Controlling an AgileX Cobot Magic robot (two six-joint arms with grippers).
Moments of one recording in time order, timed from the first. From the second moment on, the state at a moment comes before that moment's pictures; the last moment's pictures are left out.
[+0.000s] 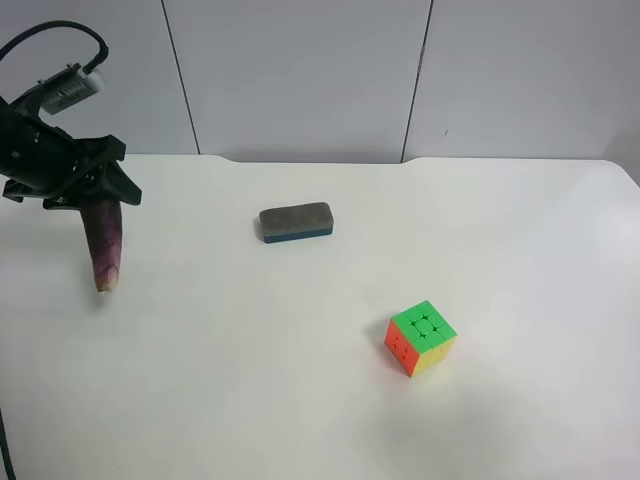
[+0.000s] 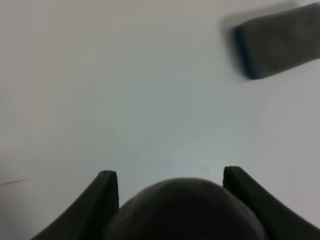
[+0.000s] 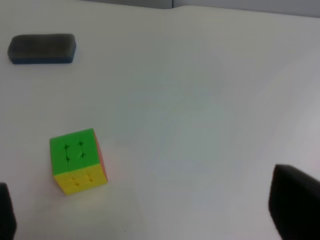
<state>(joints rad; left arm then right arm) 0.07 1.68 -1.00 -0.69 0.60 0.56 0.17 0.00 -0.51 0.08 1.08 -0.11</state>
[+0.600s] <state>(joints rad) 0.07 1.84 -1.00 -0.53 0.43 0.48 0.17 0.00 -0.51 0.08 1.08 -0.11</state>
